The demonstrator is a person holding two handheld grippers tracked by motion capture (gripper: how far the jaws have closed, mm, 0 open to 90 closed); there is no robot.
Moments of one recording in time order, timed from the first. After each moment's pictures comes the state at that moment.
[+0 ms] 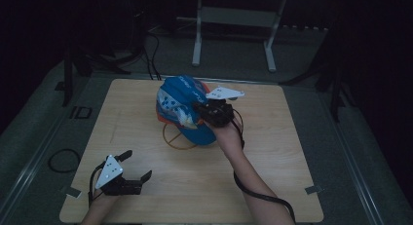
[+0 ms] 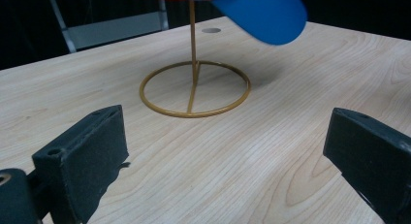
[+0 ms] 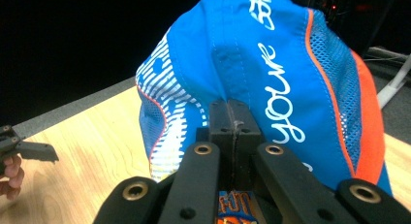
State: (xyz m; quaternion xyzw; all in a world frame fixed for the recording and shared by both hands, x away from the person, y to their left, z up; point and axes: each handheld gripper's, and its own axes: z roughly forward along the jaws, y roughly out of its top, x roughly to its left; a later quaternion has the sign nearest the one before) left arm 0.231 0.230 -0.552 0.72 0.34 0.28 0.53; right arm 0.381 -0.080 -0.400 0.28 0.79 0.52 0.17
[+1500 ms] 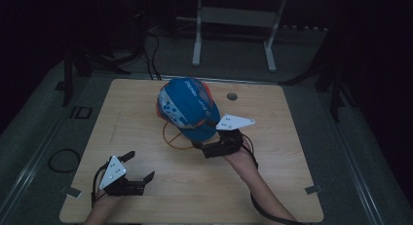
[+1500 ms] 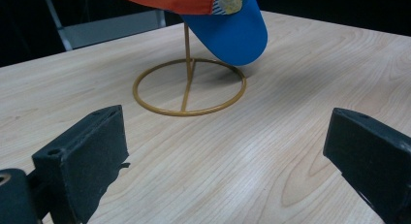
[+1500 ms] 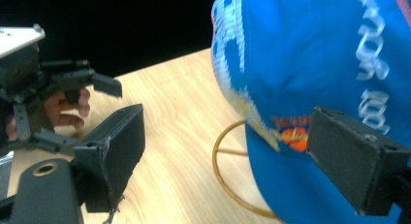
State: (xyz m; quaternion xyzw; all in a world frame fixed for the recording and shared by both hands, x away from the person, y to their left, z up) left arm 0.232 0.223 -0.557 0.73 0.33 0.28 0.53; right arm 0.337 -0.114 -0.447 0.20 0.81 0.54 0.13
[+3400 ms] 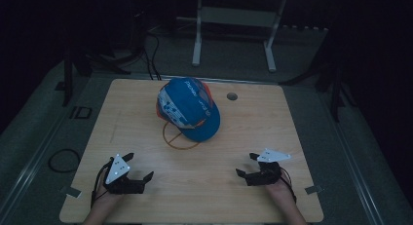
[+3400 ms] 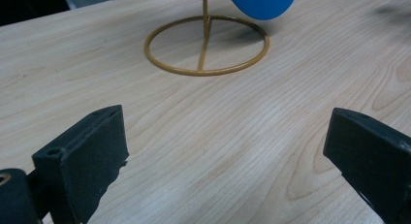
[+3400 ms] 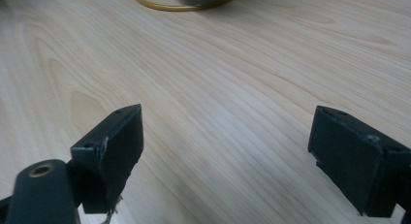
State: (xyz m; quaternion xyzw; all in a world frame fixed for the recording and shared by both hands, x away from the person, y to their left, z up) left arm 0.243 0.226 -0.571 0.75 0.37 0.27 0.47; right arm 0.313 -0.251 -0.562 0.31 0.83 0.45 0.14
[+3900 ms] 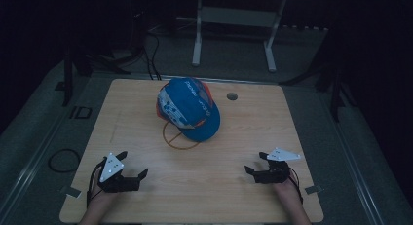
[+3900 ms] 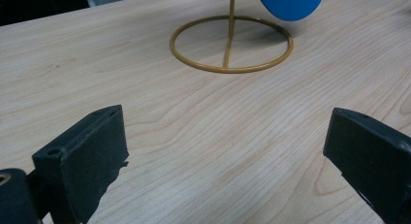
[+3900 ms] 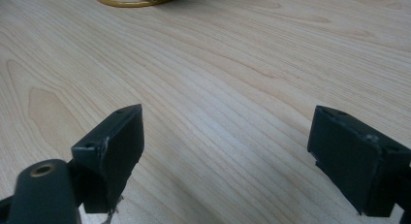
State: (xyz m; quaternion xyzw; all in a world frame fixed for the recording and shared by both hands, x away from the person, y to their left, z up) left arm 0.244 0.241 -0.570 0.74 0.39 0.28 0.47; right arm 0.318 -0.279 -0.566 0.35 0.81 0.44 0.16
